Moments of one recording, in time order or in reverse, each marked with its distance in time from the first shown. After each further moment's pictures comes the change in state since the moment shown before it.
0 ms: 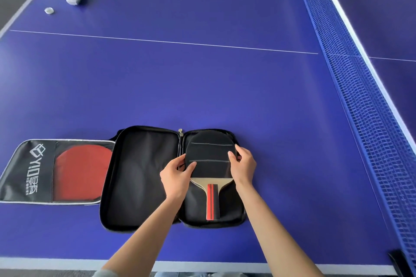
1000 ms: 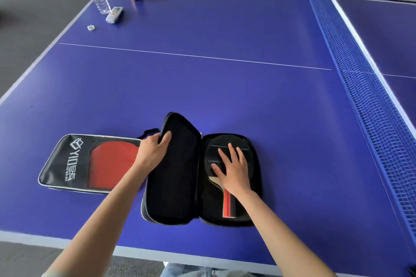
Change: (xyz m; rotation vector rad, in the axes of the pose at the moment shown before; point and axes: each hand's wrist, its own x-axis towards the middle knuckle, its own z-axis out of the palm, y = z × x) left_hand 0.042 0.070 -0.125 0.392 -0.103 0.143; right_hand -0.034 -0.013 0.031 -0.615 -0.359 -0.473
